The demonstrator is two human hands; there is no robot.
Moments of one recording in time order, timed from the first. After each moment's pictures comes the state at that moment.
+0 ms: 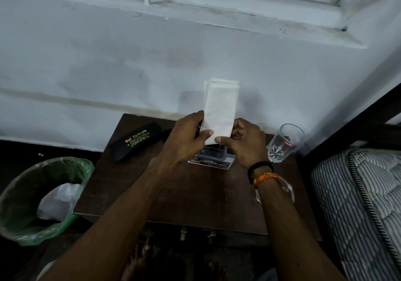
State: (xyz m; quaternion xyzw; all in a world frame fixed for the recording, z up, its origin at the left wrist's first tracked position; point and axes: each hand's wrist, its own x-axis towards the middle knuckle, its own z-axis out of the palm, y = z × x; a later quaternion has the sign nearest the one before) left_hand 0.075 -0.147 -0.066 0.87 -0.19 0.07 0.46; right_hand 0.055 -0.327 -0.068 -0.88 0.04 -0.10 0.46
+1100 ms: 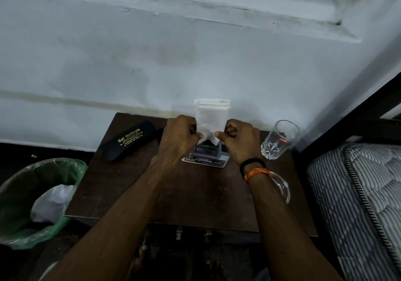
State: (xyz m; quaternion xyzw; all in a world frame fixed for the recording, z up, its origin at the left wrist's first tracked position) left_hand 0.088 -0.157 -0.077 0.91 -0.08 0.05 0.41; right_hand 0.066 -0.330 -0.079 -0.91 0.08 -0.12 0.40
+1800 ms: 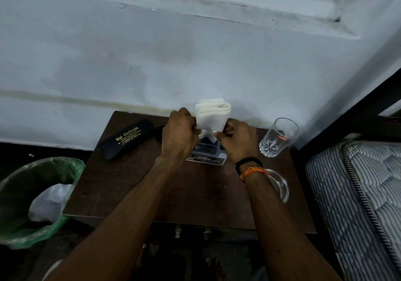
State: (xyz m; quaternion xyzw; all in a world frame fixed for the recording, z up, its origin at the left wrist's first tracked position) left_hand 0.085 -0.169 -0.081 0.94 -0.07 0.13 0.31; right_hand 0.063 -0.322 -0.078 -0.93 0.08 -0.13 0.33
